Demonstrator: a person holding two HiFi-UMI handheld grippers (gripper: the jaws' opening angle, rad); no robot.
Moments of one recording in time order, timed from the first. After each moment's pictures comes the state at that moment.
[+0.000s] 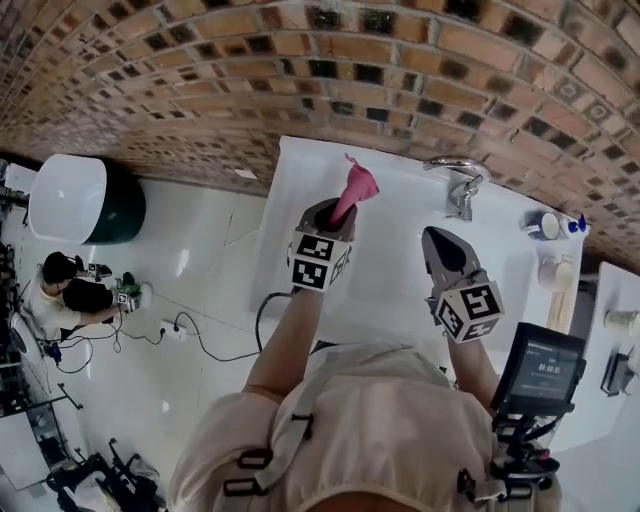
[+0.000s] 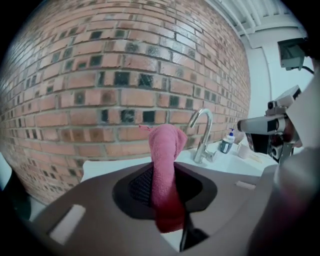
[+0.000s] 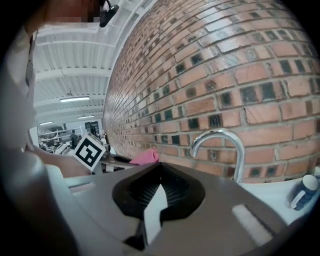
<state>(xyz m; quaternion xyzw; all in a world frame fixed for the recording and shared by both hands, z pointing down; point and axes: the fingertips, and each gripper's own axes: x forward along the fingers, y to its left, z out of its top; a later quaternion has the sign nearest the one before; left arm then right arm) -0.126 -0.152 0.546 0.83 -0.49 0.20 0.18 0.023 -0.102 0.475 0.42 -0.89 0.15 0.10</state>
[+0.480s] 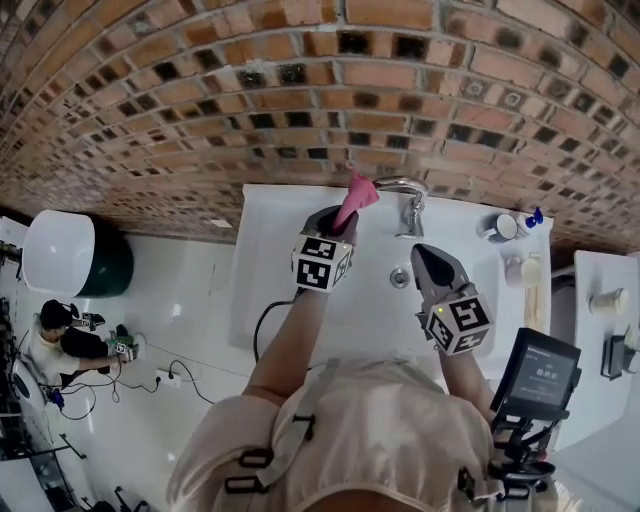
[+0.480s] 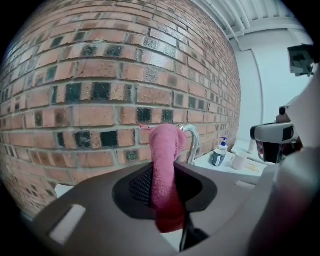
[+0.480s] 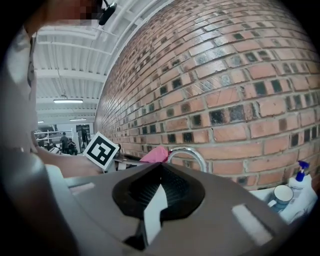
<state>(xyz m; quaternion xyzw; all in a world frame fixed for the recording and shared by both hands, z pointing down) -0.006 -0.199 0.499 0.86 -0.45 0.19 0.15 0.116 -0.100 0.436 0.47 -0.87 0.13 0.07</state>
